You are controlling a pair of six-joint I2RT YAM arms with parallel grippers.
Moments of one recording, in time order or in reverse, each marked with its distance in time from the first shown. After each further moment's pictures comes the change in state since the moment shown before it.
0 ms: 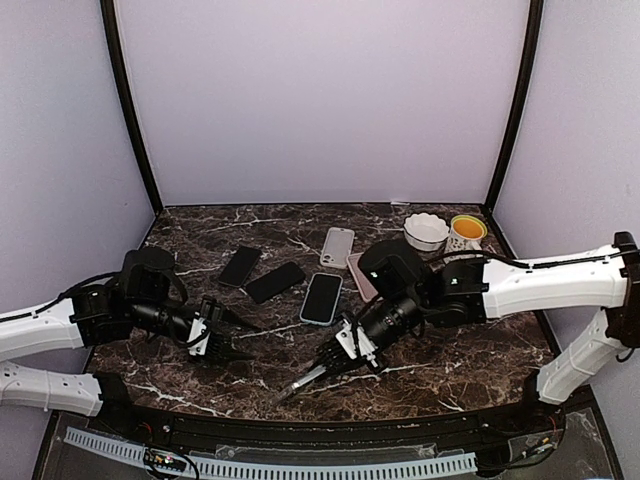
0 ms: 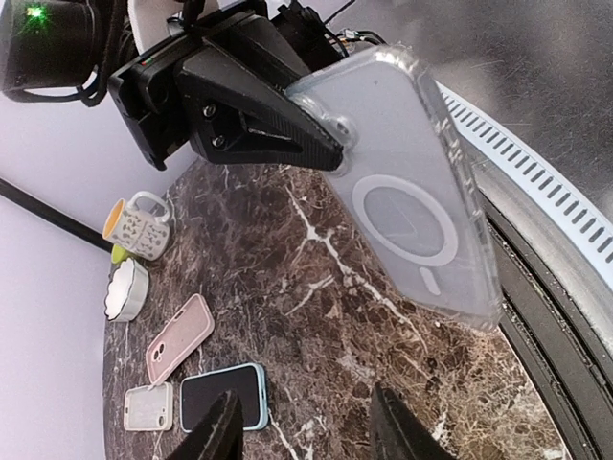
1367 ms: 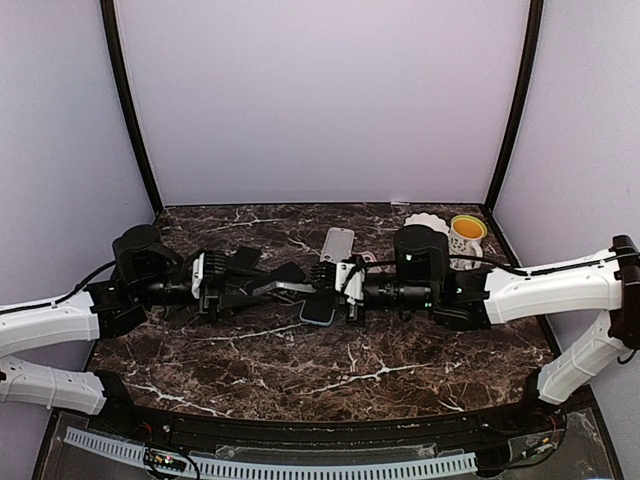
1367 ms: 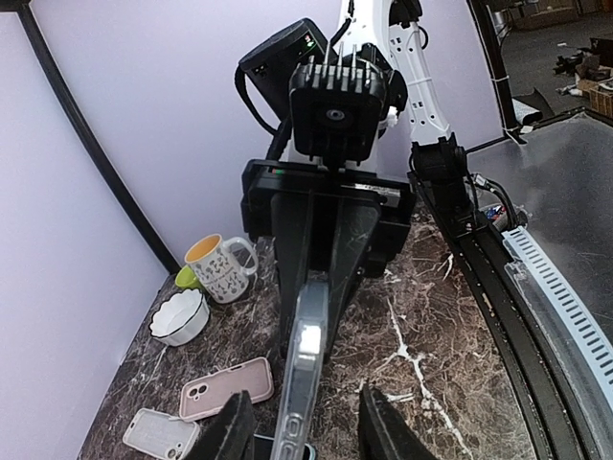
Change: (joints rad) left arm 0.118 0.111 -0.021 0.582 0.103 -0.562; right arm -0.074 -0.047 -0.167 0.630 0.441 0.314
